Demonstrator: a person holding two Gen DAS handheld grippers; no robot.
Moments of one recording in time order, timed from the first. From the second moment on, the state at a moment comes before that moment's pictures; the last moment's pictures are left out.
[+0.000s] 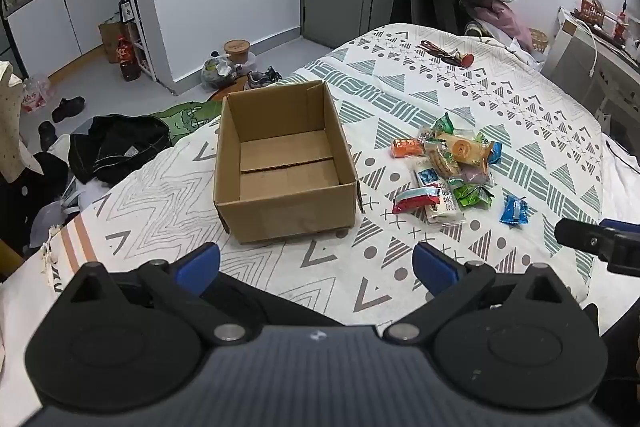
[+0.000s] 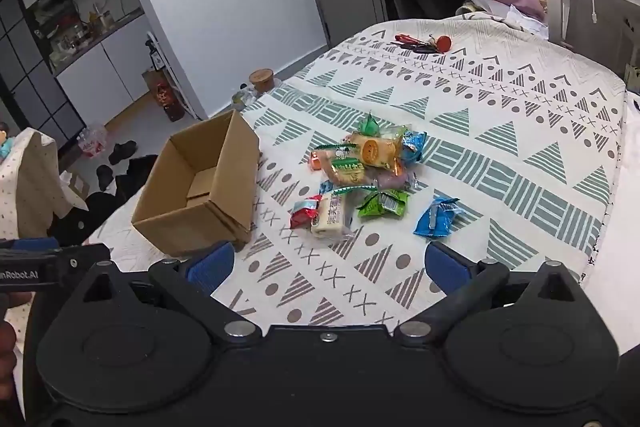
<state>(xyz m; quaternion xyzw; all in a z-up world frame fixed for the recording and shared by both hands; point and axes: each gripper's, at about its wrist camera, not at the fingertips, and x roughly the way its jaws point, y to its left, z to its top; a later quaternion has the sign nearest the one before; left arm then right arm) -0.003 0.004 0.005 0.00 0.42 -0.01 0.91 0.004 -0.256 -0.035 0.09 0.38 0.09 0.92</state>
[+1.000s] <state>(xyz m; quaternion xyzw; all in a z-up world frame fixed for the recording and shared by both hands) -0.003 -0.002 0.002 0.00 0.42 -0.02 0.91 0.007 -0.258 -0.037 0.10 0.38 0.09 0.92</state>
